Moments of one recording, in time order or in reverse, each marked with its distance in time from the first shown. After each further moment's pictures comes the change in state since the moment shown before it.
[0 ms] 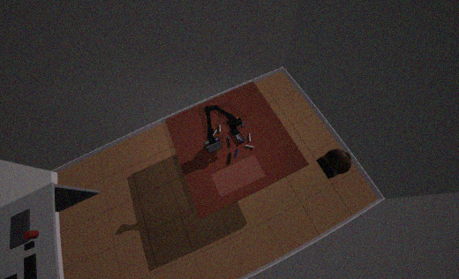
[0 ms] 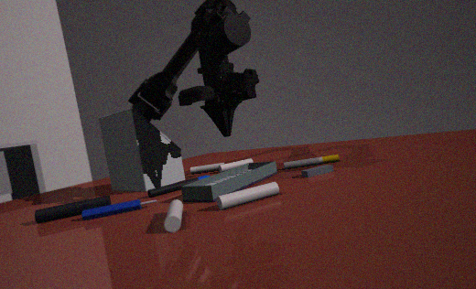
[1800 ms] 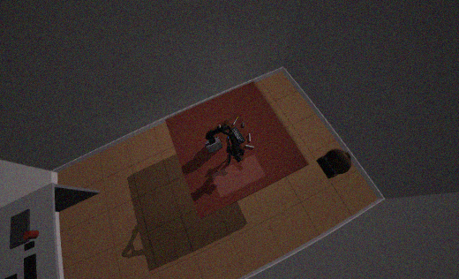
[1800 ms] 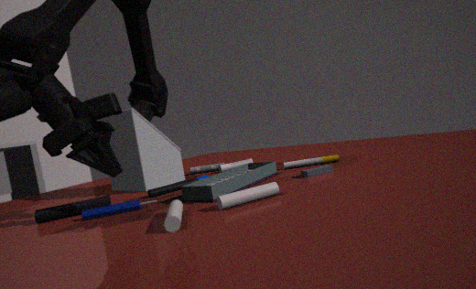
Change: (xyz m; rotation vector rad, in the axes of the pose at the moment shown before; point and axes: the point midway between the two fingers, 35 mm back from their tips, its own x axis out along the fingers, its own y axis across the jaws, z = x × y) arm 0.030 -0.221 -0.099 -0.780 -0.468 0.198
